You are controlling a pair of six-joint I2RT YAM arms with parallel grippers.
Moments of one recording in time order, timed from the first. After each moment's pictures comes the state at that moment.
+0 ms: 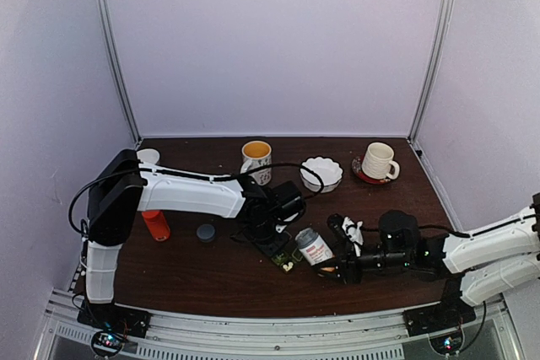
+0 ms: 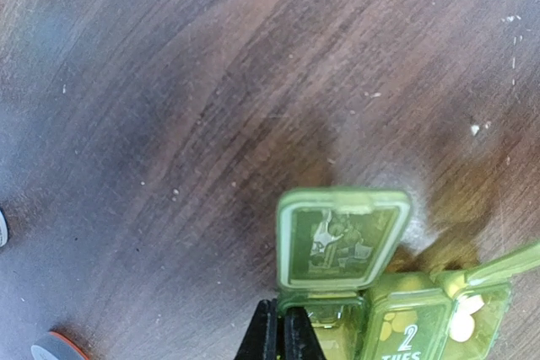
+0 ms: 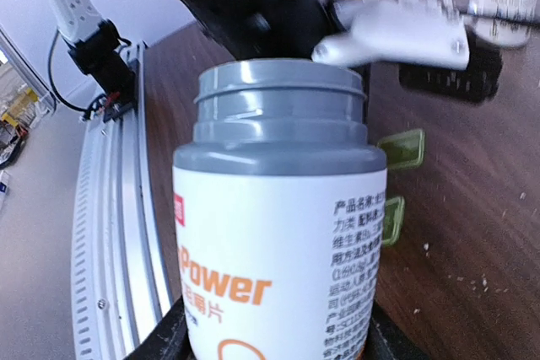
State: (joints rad) left arm -1.10 2.11 1.55 -0.77 -0.16 -0.27; right arm 0.97 1.24 0.30 0.46 -0.32 0.23
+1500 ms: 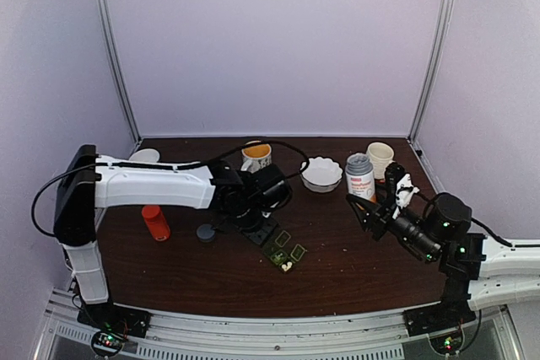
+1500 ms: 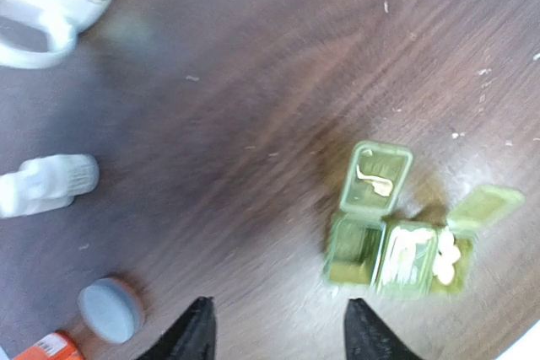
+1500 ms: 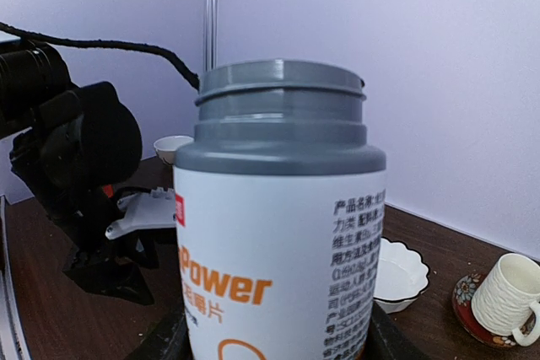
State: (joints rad) left arm -1.10 1.93 1.48 -0.79 -0.25 -0.35; right arm 1.00 0.75 0.31 0.49 0.30 -0.04
